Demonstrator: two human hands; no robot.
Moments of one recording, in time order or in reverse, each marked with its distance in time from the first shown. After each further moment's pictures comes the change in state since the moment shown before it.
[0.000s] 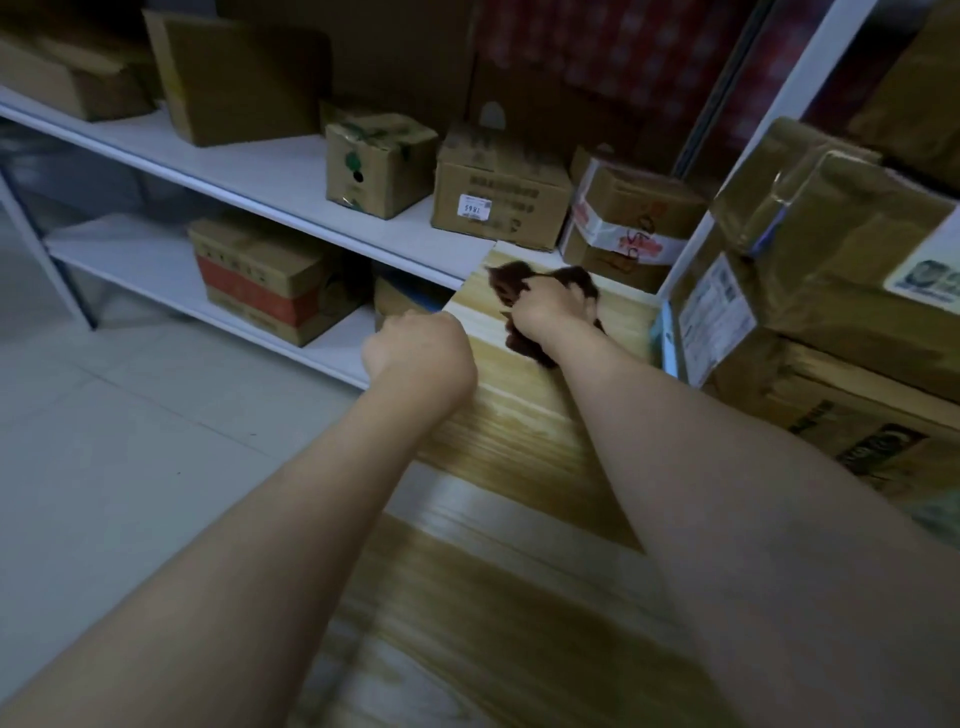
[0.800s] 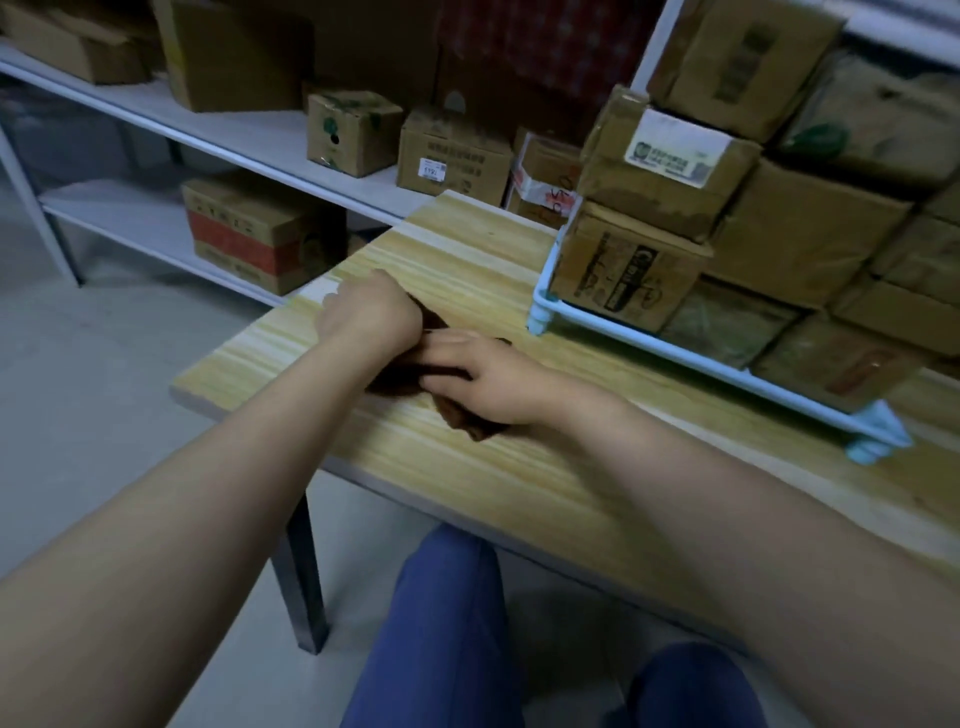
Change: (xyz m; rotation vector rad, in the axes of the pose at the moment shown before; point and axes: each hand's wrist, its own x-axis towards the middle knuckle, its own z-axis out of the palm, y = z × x) left_hand -0.158 -0.012 0.018 -0.425 0.033 -0.111; right_hand -0.250 0.126 0.010 -0.022 -0.211 -0.960
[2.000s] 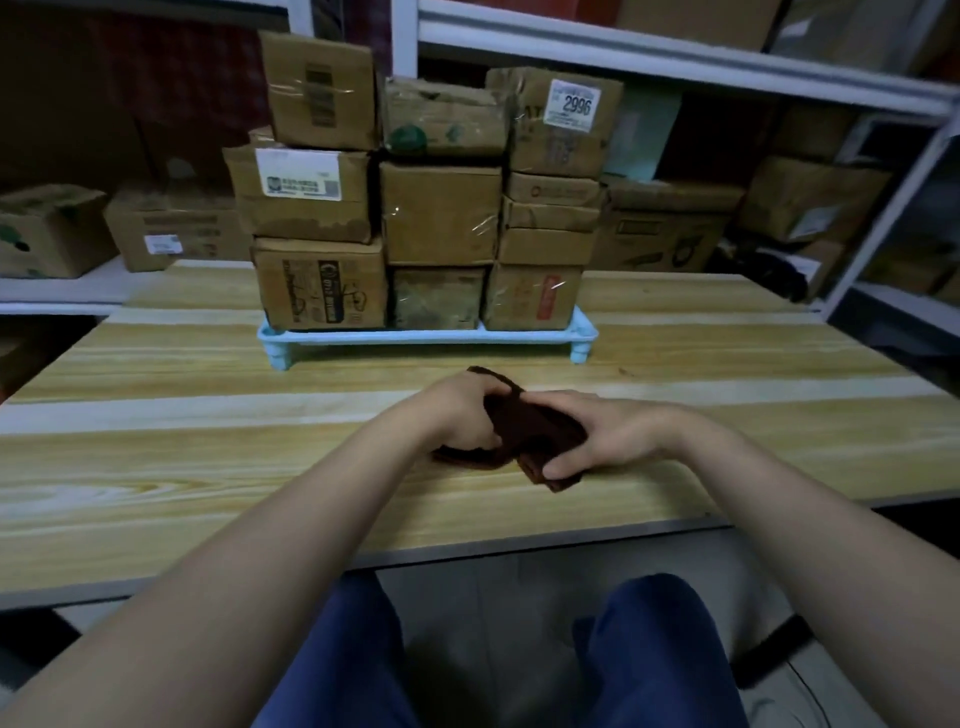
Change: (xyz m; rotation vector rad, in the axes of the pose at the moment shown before) left_hand -0.183 0.181 0.117 0.199 -0.655 0.820; right_hand -0.336 0.078 -0.078 0.323 -0.036 0.790
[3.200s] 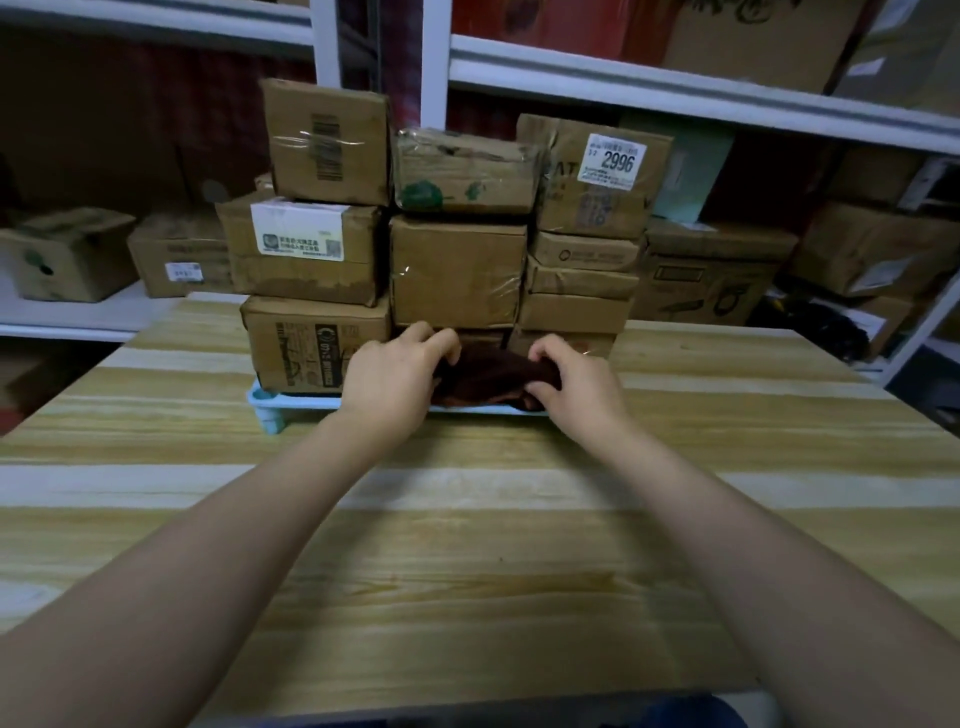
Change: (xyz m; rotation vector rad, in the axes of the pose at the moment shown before) left_hand 0.070 -0.049 -0.067 0.511 0.791 0.196; right_hand 0.095 -0.032 -0.059 -0.100 0.840 -0.040
